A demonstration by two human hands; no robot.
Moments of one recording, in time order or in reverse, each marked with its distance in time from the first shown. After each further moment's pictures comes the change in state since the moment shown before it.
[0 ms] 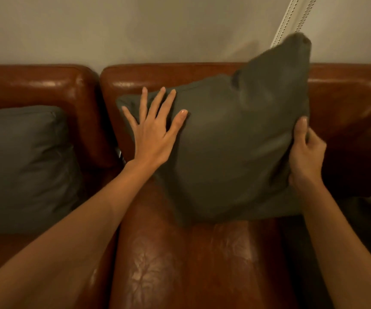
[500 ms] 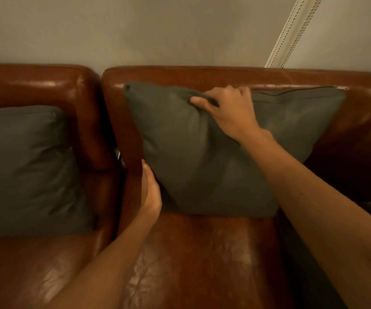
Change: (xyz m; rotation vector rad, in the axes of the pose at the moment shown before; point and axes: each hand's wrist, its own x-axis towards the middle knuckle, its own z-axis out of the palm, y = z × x) left_hand -0.098 -0.049 0.065 -0.936 -0.047 -0.888; right_hand 0.005 -0.081 0.125 -0.837 -0.562 -0.730
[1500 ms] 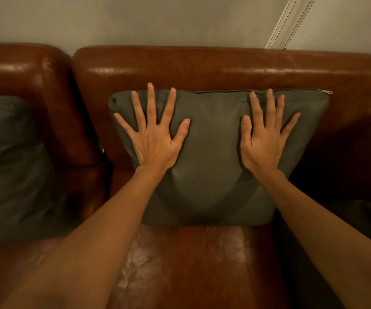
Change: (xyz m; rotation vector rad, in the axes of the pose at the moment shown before) left_hand 0.042 0.072 0.062 1.205 0.251 0.870; right_hand -0.074 0.101 0.071 -0.210 0.333 0.330
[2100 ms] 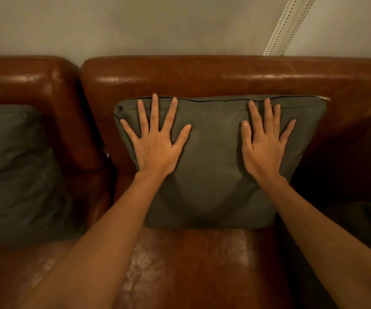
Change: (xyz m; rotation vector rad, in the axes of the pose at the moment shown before) left_hand -0.003 -0.002 -0.010 -0.003 -0.126 -0.006; right_hand -0.005 0.000 -0.008 0.060 -0.115 0.042
